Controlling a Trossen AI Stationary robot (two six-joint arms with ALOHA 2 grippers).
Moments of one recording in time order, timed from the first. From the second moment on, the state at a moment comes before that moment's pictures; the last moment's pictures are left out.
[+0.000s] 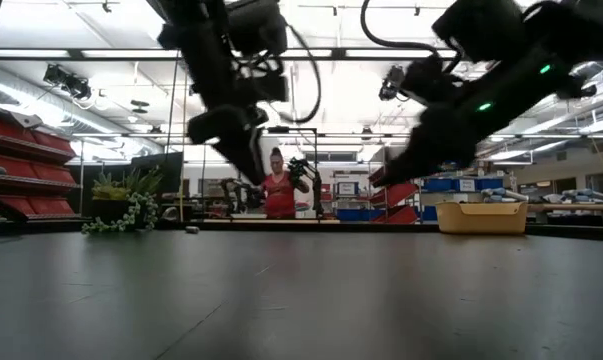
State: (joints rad) left arm 0.08 1.66 1.13 -0.54 -0.25 0.25; right arm 0.16 1.54 0.56 0.36 0.50 0.13
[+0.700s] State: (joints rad) left arm 0.08 1.62 0.88 -0.27 -0.24 0.31; right arm 0.62 1.26 0.85 -1.04 -0.19 1.38
